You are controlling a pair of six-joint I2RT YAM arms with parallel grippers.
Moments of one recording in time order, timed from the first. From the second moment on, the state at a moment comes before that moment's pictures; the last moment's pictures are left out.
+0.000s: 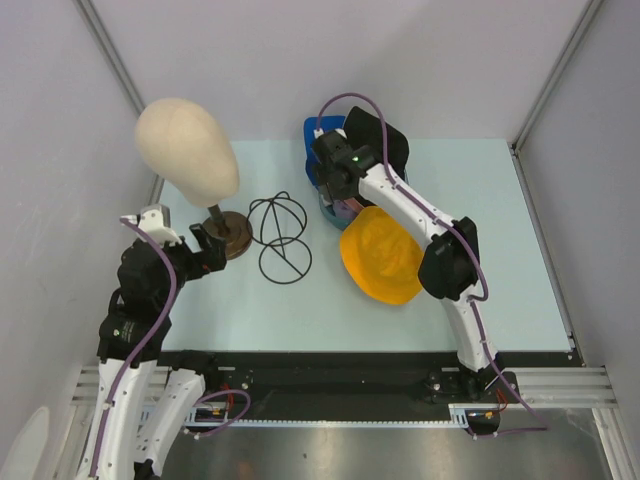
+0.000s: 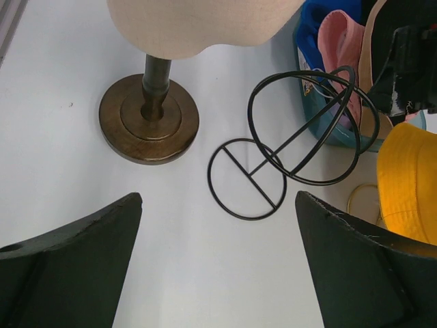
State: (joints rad) left arm -0.14 0.55 0.89 -0.69 -0.07 -0.35; right arm 0.68 2.20 2.23 -0.98 0.38 0.22
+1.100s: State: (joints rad) left arm -0.14 0.50 0.95 -0.76 -0.13 -0.36; right arm 0.63 2.22 2.11 -0.84 0.54 0.09
